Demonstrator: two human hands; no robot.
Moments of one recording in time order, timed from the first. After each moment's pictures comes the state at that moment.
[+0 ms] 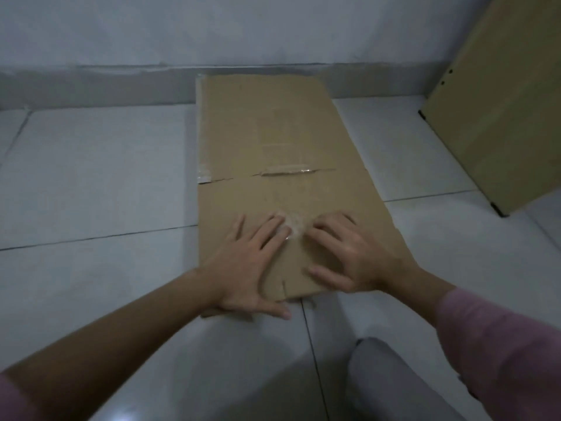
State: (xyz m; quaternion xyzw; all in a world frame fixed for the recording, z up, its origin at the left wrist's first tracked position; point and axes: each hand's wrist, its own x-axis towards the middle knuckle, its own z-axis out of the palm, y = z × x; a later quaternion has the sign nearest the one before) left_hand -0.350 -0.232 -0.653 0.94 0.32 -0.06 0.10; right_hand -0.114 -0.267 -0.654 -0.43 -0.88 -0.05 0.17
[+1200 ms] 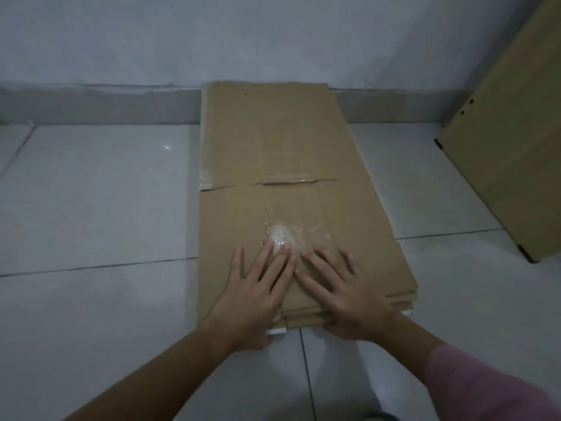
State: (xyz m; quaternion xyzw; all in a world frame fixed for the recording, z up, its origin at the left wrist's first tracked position) left_hand -0.327 -0.211 -0.698 0.92 0.38 -0.06 -0.02; right_hand -0.103 -0.236 -0.712 -0.43 -0.89 -0.14 0.02
